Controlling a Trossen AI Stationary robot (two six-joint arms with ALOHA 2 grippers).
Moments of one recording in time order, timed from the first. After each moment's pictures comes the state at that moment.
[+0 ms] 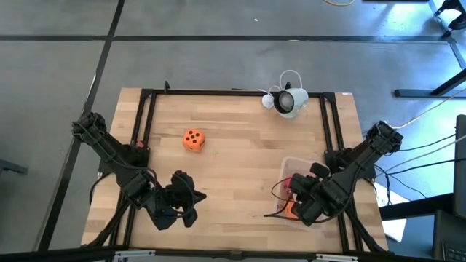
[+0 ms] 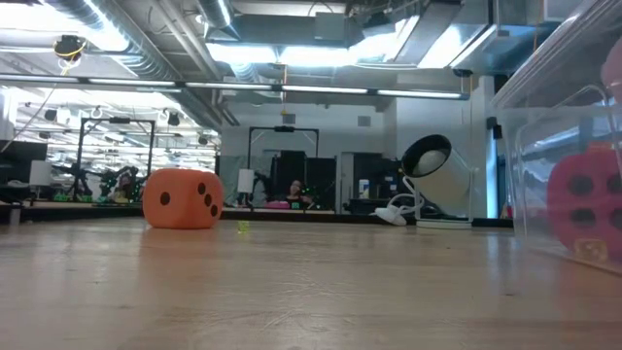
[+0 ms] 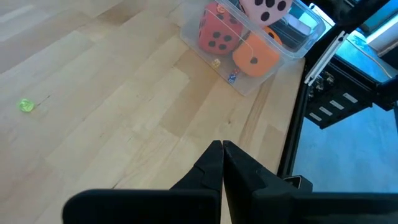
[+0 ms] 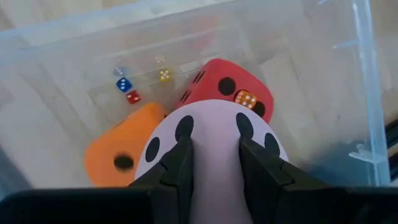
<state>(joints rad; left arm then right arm) -0.72 1.39 1.28 -0.68 -0.68 -1.14 0.77 1.60 1.43 -1.47 0.25 1.25</state>
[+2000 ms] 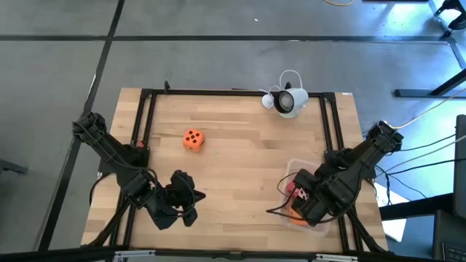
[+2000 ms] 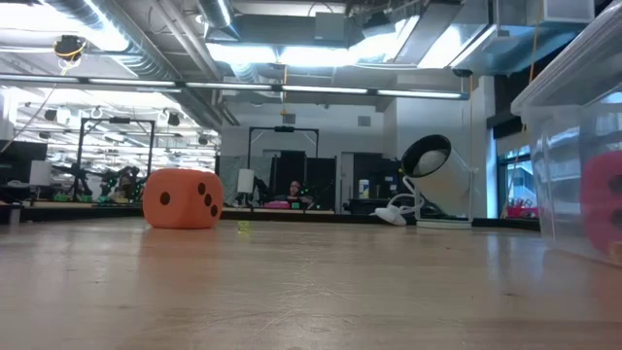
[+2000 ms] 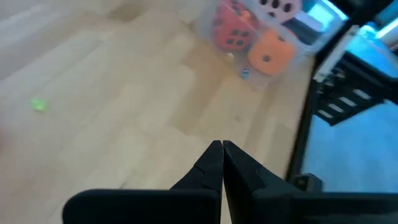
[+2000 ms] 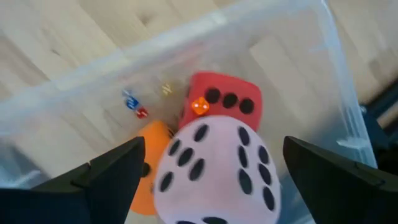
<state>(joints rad) -0.71 1.39 1.28 -0.71 -0.67 -1.14 0.79 1.60 1.53 -1.57 0.24 1.45</state>
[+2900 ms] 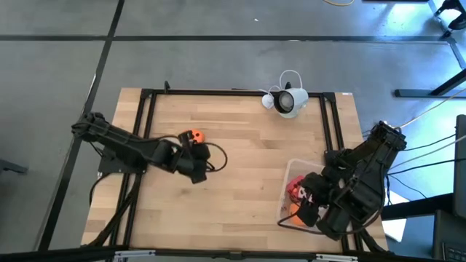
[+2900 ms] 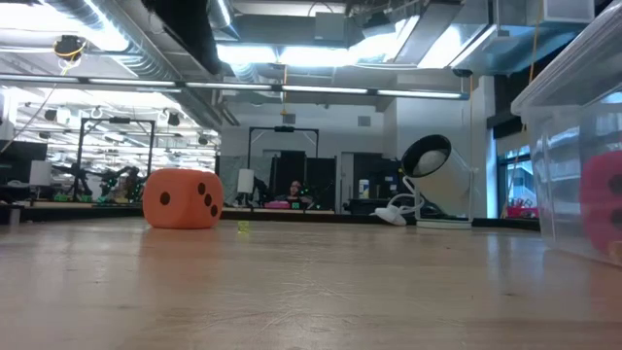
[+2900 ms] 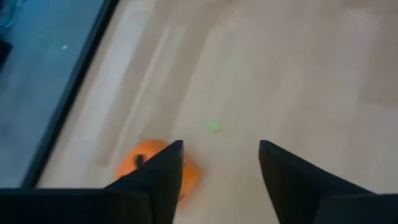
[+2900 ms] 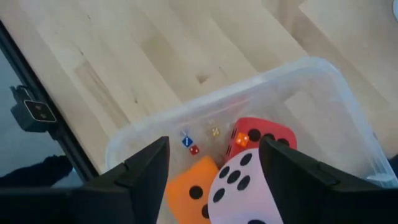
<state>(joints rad) -0.28 1.39 1.28 -1.01 -0.56 -0.48 0.92 1.60 1.69 -1.57 0.49 1.54</state>
